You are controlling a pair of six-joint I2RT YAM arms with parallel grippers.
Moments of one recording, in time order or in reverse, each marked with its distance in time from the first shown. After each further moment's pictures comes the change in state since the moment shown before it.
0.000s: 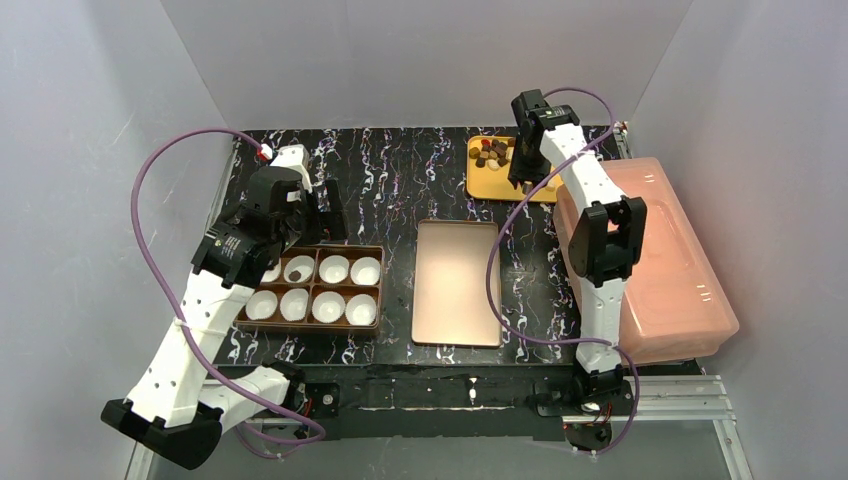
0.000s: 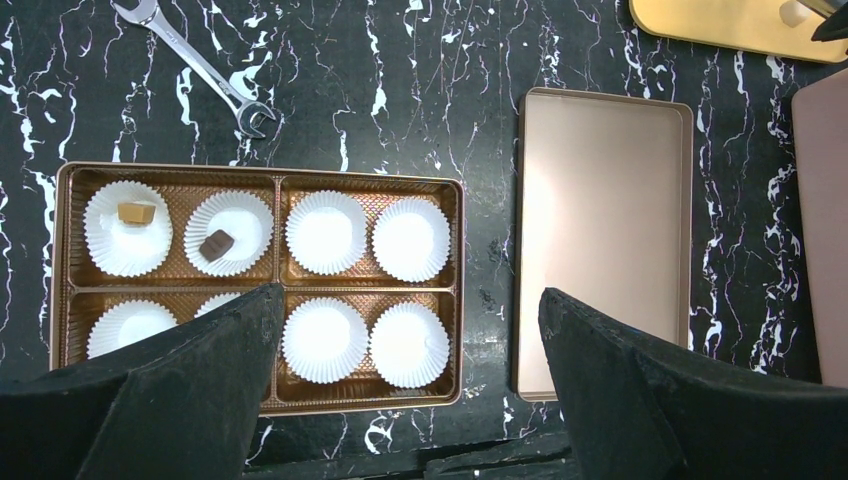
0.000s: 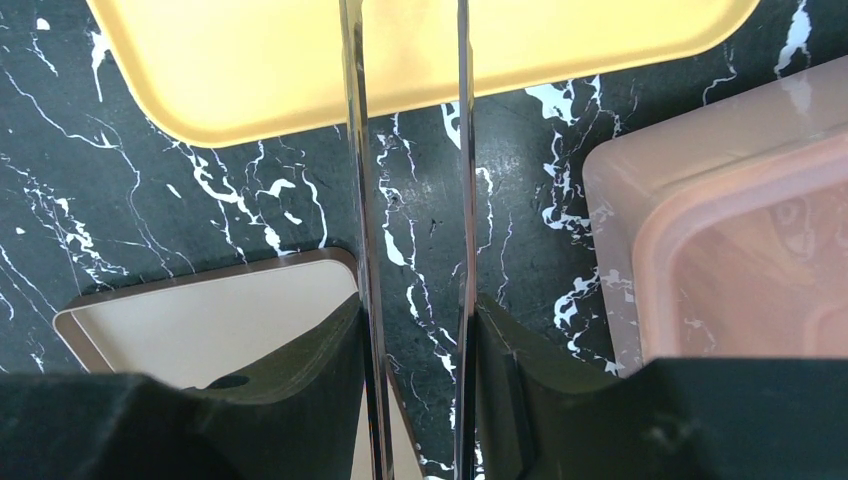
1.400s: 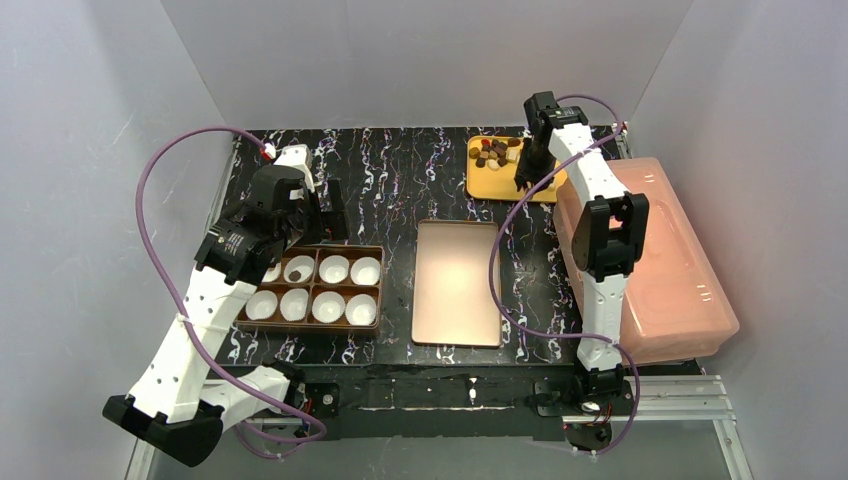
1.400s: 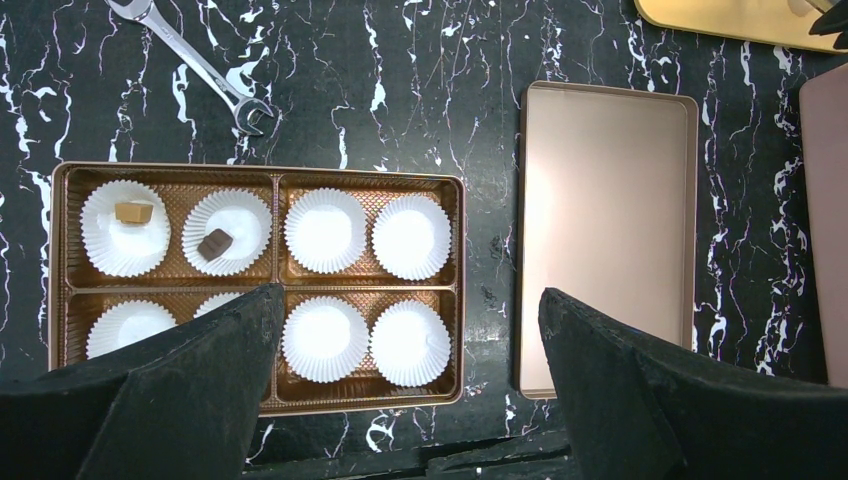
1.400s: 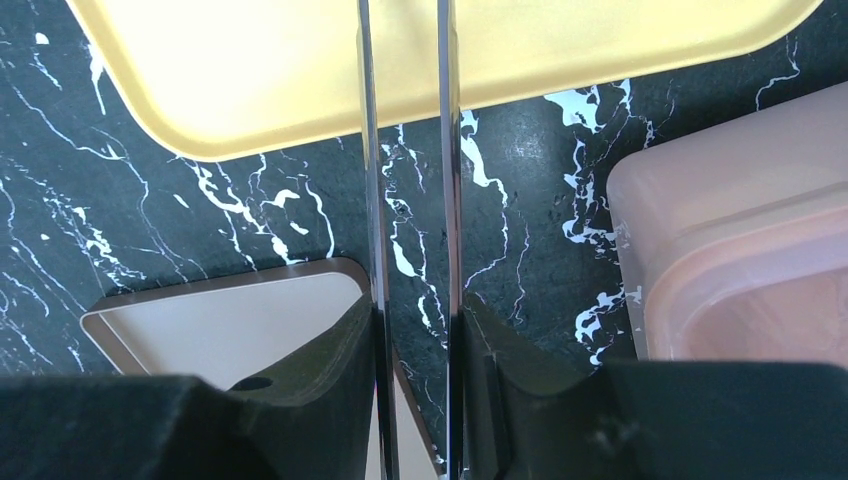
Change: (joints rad) left arm 0.000 0.015 0.000 0.000 0.007 0.008; right arm -0.064 0.058 0.004 0.013 -0.122 0.011
